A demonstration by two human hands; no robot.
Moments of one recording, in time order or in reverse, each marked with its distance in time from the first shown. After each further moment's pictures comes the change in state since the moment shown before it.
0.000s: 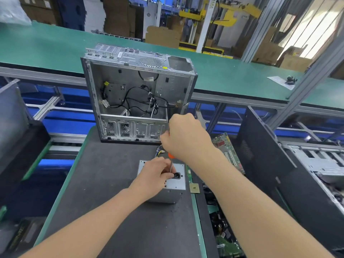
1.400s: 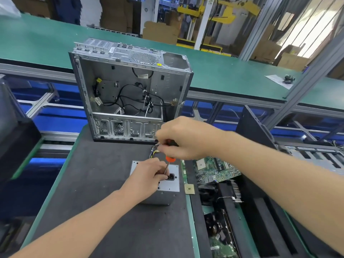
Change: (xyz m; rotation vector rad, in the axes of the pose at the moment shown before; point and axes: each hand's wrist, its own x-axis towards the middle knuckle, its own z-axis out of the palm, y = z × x) left_hand 0.002 0.001 0.001 0.053 0.028 0.076; right_hand 0.017 0.040 -0.027 -0.020 -0.278 -0.722
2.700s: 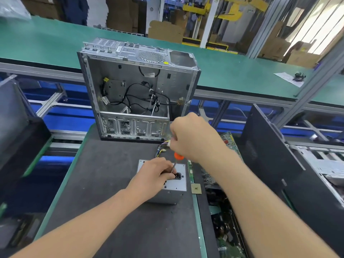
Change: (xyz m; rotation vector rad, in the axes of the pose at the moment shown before) left_hand -0.001 -0.006 0.000 -0.035 -0.019 -0.053; right_hand 0.011 -0.015 0.024 -0.191 0.101 0.499
